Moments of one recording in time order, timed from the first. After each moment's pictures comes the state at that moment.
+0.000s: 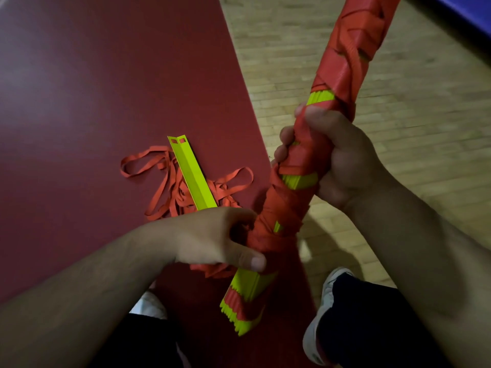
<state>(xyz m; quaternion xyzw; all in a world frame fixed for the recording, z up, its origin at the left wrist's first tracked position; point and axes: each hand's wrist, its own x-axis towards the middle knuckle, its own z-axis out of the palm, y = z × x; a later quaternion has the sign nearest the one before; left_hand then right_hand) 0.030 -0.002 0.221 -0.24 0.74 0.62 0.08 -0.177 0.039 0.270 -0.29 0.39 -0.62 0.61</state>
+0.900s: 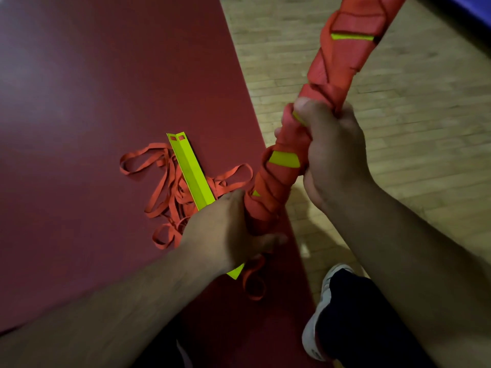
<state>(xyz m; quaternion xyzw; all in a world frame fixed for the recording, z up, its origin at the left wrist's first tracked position) 0.007 0.033 0.191 -0.45 0.85 0.25 -0.10 -0.160 0.032 0.265 -0.25 0.59 -0.68 0.36</state>
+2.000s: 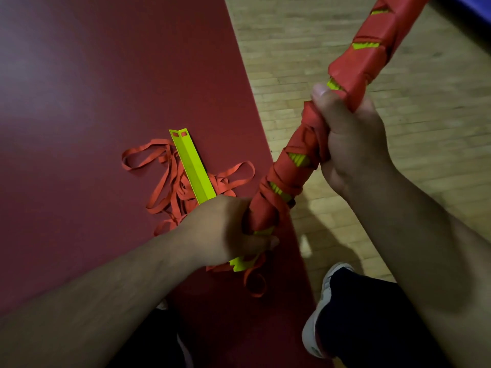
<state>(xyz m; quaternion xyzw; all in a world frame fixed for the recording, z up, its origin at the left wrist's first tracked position) 0.021 0.018 0.209 -0.33 0.87 0.36 -0.03 -0.181 0.031 0.268 -0.26 0.55 -0.69 0.38</state>
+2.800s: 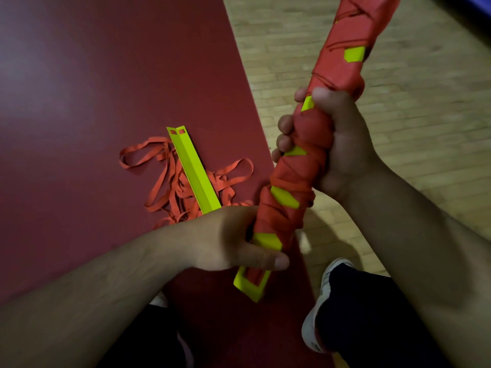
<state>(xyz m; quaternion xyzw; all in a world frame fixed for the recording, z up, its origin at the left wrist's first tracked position) 0.018 0.024 0.222 -0.24 0.77 0.59 0.04 -0.178 0.038 0.266 -0.27 0.38 -0.63 0.62</state>
